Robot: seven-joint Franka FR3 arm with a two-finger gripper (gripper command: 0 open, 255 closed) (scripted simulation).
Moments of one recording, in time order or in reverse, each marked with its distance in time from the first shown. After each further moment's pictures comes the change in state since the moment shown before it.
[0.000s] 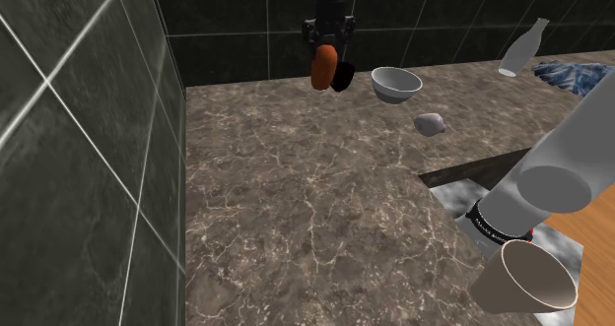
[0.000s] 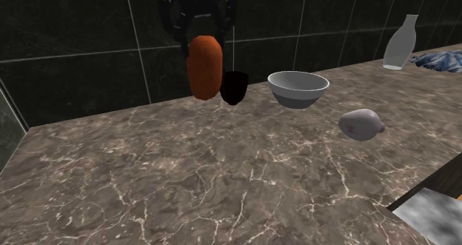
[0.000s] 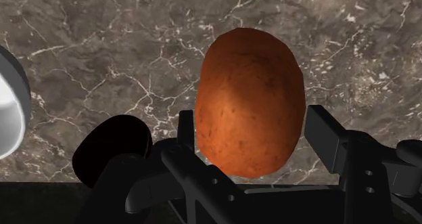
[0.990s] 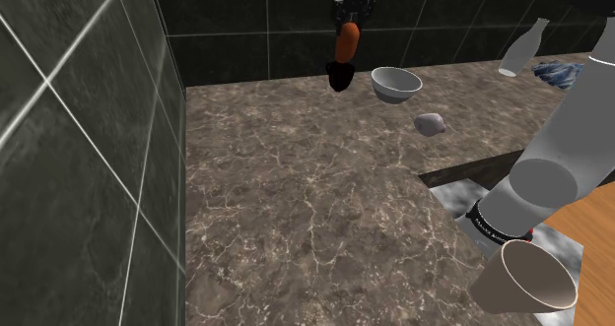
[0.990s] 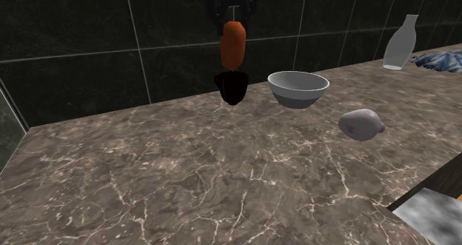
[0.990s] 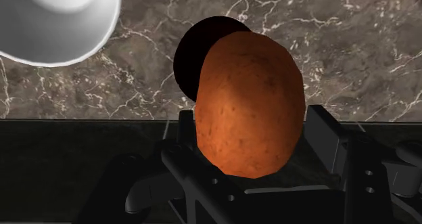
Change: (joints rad) arm -0.159 0.191 -0.137 0.271 0.003 -0.046 -0.309
